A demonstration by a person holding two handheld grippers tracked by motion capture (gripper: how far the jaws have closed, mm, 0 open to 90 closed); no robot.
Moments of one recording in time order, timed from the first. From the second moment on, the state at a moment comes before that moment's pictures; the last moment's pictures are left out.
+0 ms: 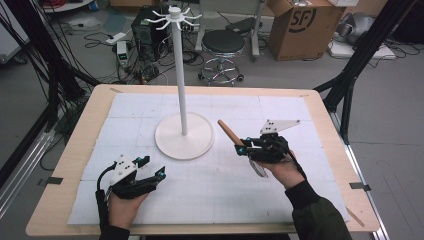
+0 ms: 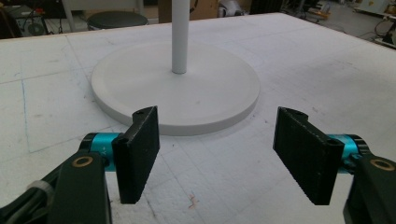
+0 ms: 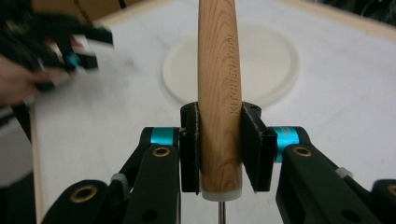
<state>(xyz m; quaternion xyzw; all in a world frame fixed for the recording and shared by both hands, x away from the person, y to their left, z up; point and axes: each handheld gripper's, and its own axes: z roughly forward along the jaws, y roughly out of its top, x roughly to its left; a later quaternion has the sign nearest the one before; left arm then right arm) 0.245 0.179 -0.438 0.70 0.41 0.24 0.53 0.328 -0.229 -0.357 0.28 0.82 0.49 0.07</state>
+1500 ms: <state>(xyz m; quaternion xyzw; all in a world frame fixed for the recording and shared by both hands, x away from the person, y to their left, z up) 0.247 0.183 -0.440 0.69 0.40 0.23 0.55 0.388 -0.142 -0.245 0.26 0.57 0.76 0.17</state>
